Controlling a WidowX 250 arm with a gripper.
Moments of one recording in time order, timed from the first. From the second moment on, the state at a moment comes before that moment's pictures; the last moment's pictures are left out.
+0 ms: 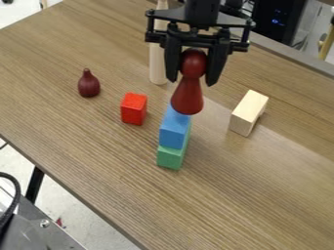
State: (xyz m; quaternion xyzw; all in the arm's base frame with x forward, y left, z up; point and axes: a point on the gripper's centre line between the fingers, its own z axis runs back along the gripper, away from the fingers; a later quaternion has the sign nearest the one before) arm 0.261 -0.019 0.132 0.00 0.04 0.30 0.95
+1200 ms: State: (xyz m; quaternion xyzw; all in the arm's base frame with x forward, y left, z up) arm 0.256 -0.006 0.114 -0.03 0.05 0.31 0.95
